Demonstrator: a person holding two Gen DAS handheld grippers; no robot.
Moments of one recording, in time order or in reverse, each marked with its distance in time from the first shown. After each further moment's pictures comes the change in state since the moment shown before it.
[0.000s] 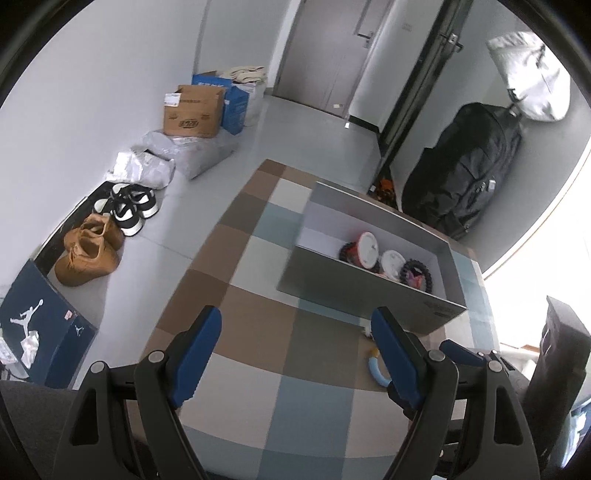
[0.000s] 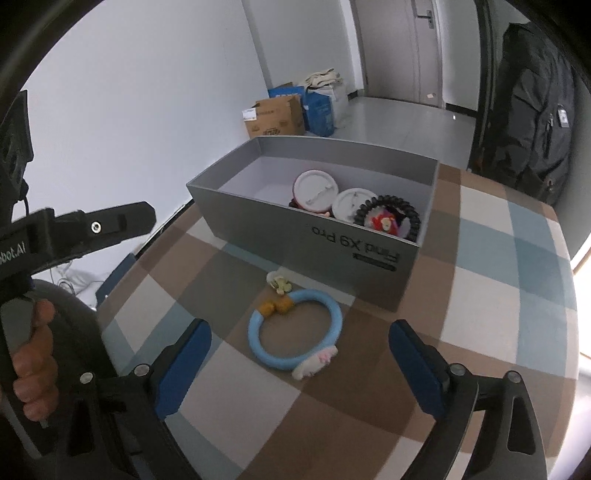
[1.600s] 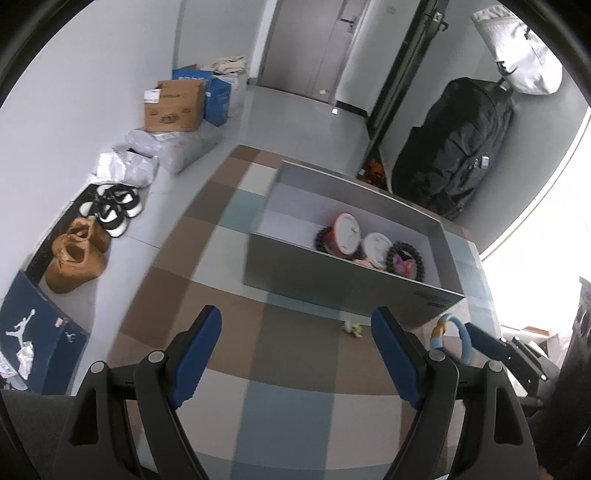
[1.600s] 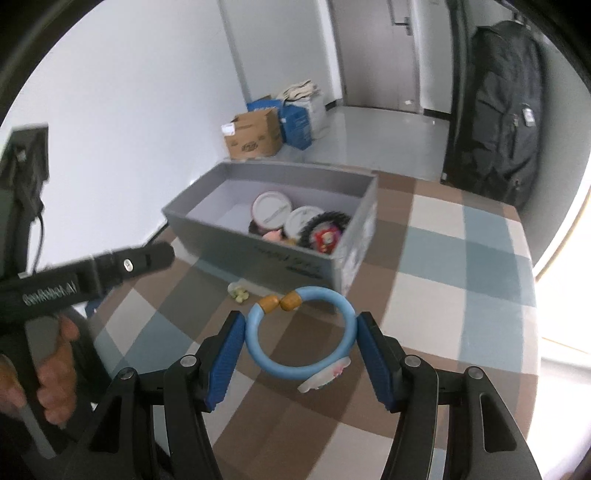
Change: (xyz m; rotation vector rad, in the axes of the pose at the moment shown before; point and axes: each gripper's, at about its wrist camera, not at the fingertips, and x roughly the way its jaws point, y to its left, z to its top) left arm 0.020 -0.024 -0.003 0.067 0.052 -0.033; right arm -0.042 -0.035 -0.003 0.080 -0.063 -0.057
